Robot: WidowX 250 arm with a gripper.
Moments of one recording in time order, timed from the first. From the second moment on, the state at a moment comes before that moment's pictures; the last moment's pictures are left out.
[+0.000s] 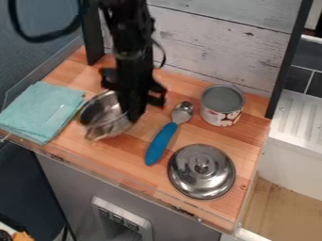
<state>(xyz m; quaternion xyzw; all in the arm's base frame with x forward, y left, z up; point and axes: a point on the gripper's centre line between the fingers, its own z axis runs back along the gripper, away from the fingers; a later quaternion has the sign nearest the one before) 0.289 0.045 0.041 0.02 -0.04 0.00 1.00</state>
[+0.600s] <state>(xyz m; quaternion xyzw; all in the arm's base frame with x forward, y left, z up) 0.261 0.046 0.021 0.03 -0.01 -0.02 1.00</state>
